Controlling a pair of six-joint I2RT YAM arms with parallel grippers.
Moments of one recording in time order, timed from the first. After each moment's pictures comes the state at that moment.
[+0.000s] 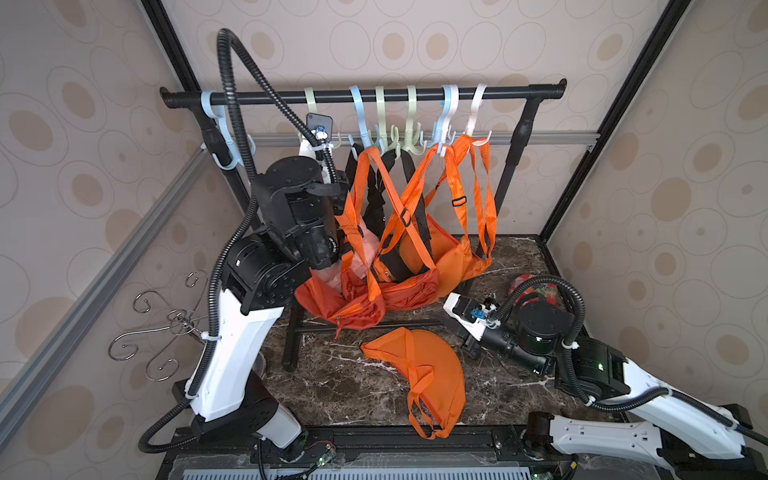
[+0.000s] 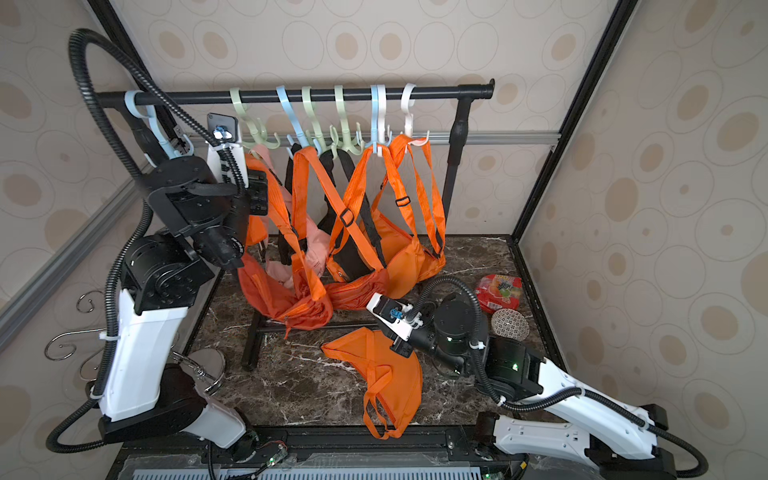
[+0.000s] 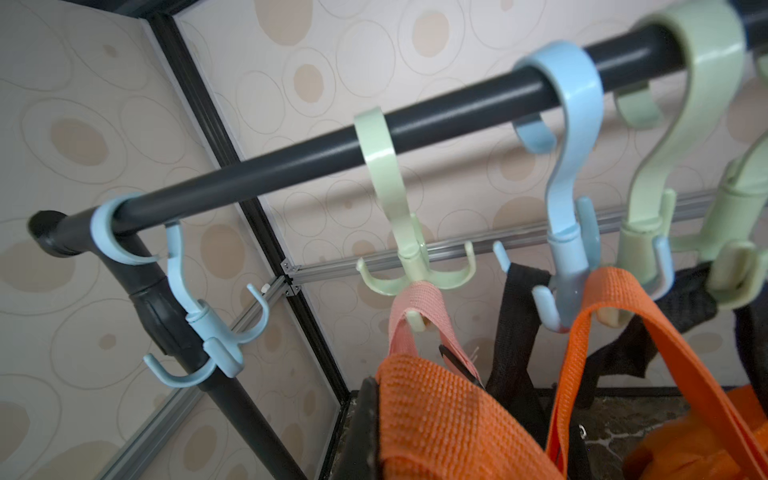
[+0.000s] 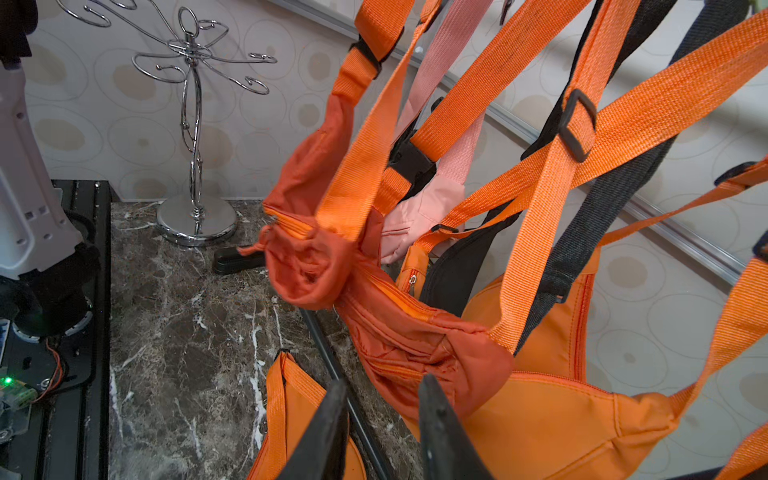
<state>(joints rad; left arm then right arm) -0.78 1.55 2.46 -0.77 -0.99 0.34 1.14 0.90 1.17 -0.45 0.26 -0.36</state>
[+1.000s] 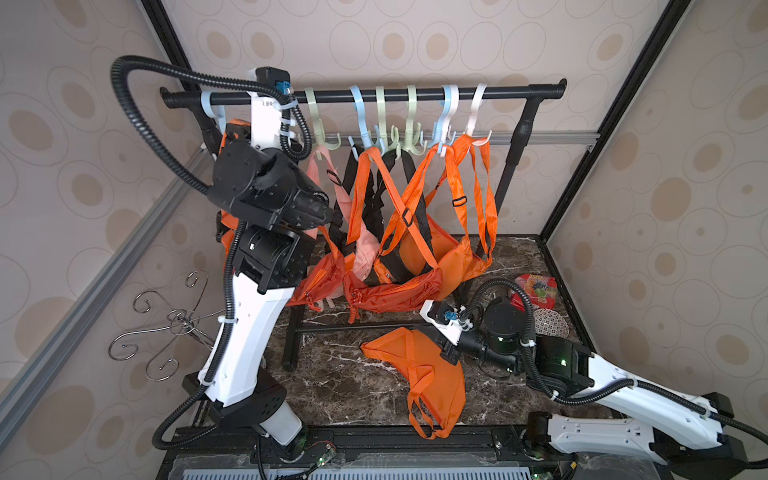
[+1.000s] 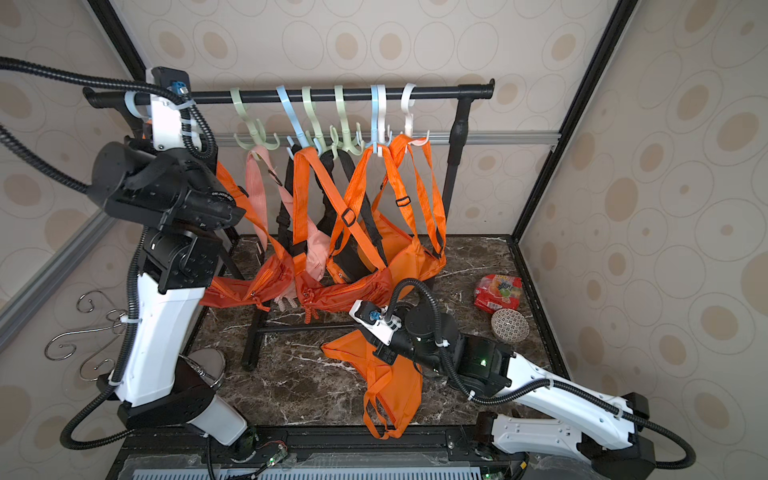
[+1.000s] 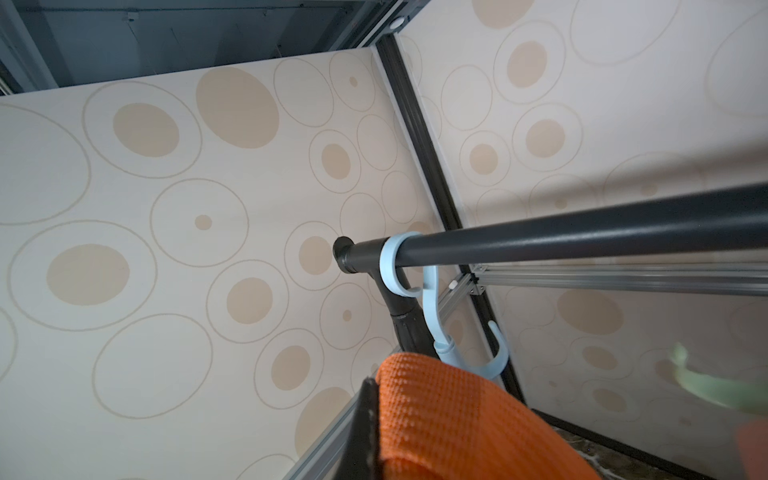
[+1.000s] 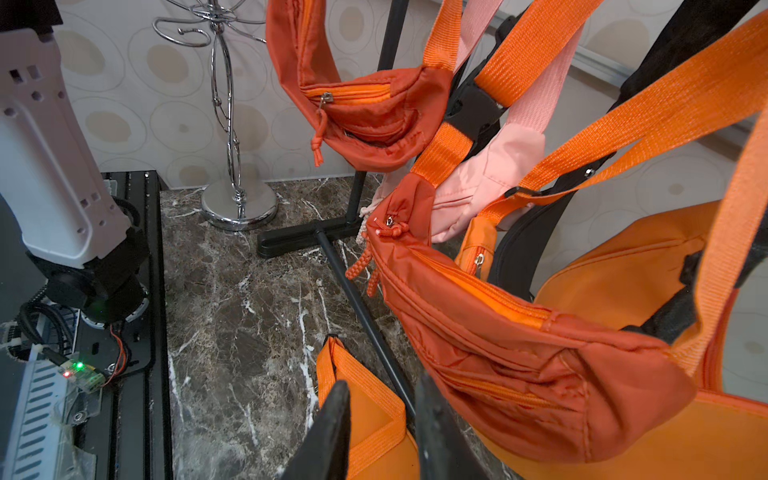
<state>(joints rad) -0.59 1.63 2.44 -0.18 -1.30 1.02 1.14 0.98 1.08 -0.40 0.18 -0.23</state>
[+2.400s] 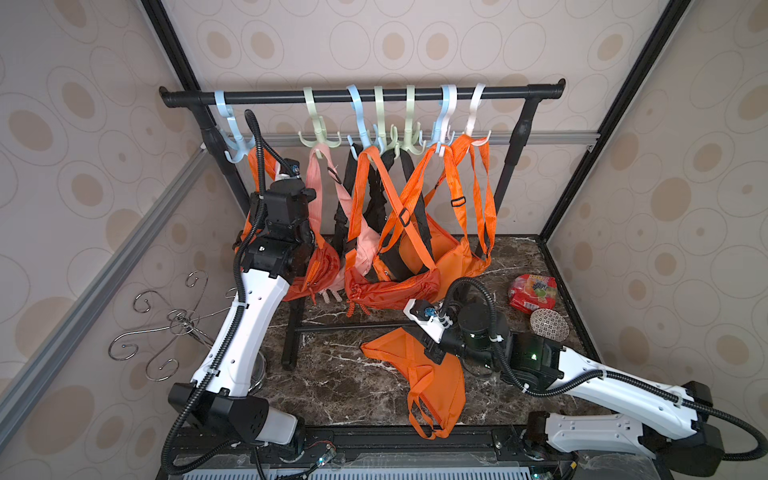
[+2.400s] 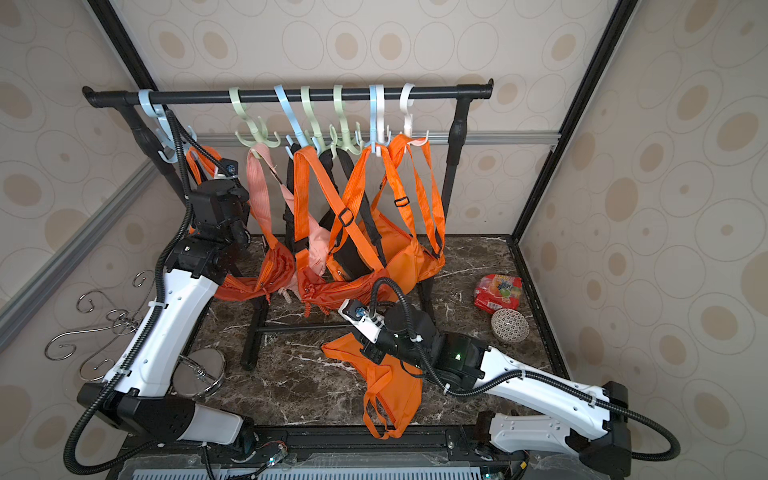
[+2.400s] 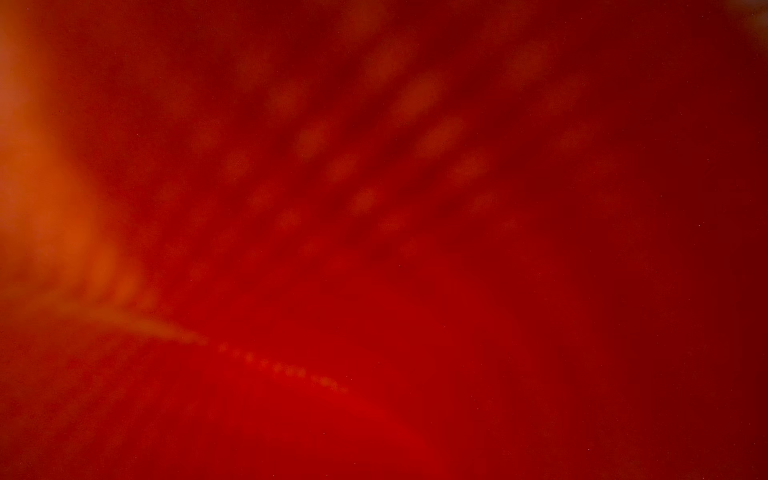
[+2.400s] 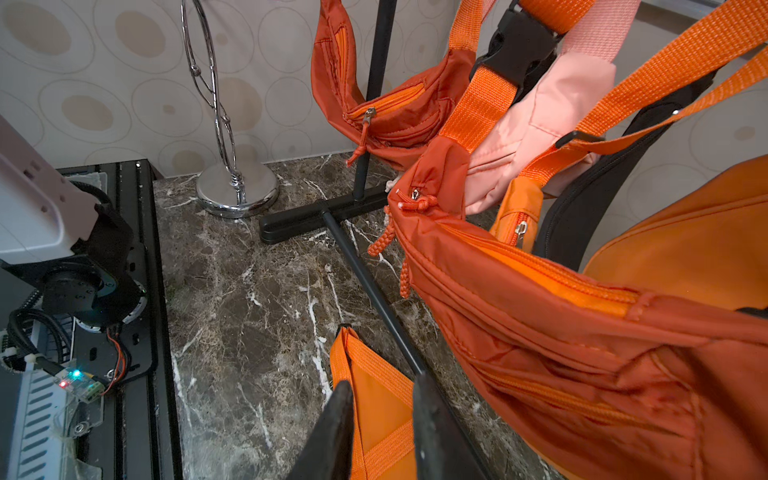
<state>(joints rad) -0.24 1.43 1.73 -0.47 -0.85 0.39 1.13 1.09 1.06 -0.34 0.16 -0.16</state>
